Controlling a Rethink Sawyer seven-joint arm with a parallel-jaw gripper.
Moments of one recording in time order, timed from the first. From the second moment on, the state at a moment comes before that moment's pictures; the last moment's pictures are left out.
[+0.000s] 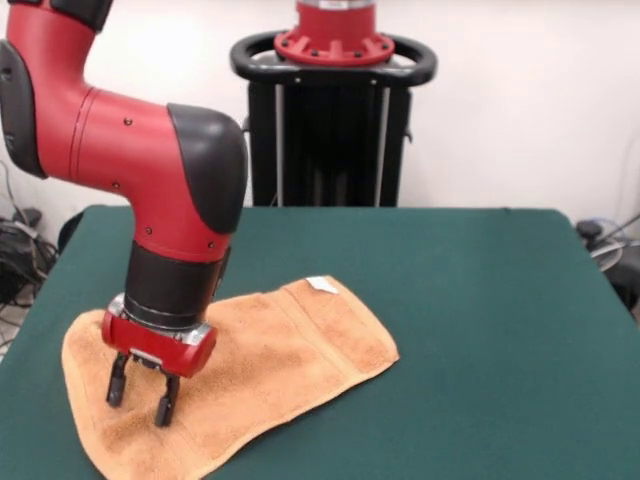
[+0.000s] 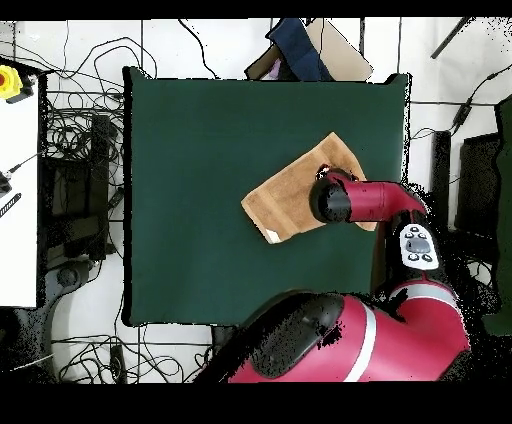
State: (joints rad) arm -0.47 -0.33 0.03 1.32 -0.55 0.27 2.10
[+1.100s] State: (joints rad) arm -0.43 -0.51 0.10 1.45 -0.46 0.61 2.09
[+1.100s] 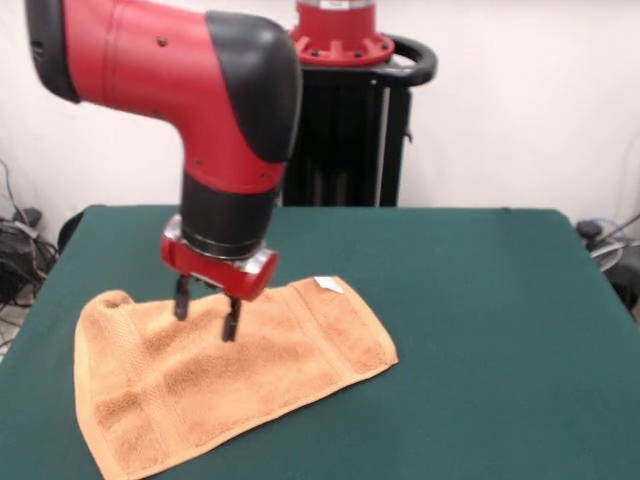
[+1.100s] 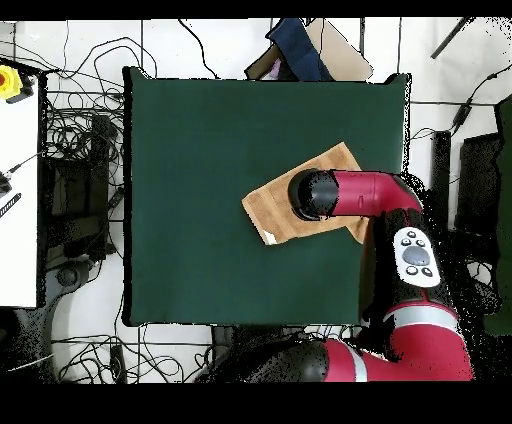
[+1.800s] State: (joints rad) arm -0.22 -0.46 0.07 1.55 -0.38 0.44 2.09
